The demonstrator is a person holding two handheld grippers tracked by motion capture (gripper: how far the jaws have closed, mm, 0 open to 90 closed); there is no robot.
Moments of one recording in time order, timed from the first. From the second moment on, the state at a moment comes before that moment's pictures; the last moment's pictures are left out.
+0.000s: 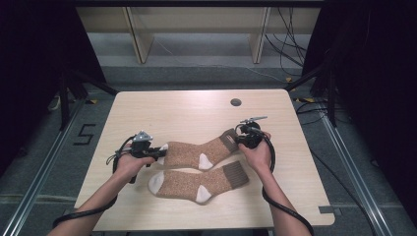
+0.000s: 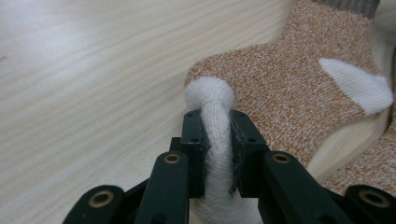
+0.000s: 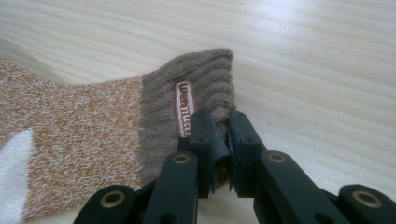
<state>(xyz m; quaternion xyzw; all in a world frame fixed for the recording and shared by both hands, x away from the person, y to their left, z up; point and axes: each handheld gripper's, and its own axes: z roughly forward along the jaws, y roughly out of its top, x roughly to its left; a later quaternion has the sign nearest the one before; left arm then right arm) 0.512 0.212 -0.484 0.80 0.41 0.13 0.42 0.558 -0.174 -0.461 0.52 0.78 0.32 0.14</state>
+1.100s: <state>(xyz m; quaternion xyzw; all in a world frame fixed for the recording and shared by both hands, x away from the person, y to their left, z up) 0.476 0.223 -0.442 0.80 0.38 0.15 0.44 0.514 -0.178 -0.422 0.49 0.78 0.35 0.15</state>
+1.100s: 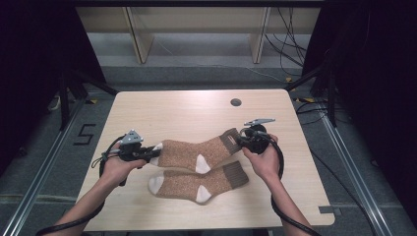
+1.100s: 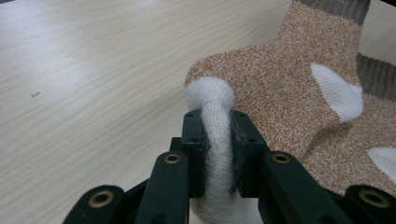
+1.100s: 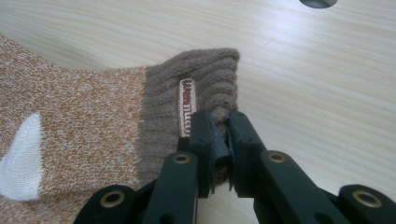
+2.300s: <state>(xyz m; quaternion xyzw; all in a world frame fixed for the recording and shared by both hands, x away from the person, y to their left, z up) 0.424 0.231 -0.460 0.82 0.36 0.10 0.43 0.444 -0.183 -0.421 0.46 0.81 0.33 0.14</state>
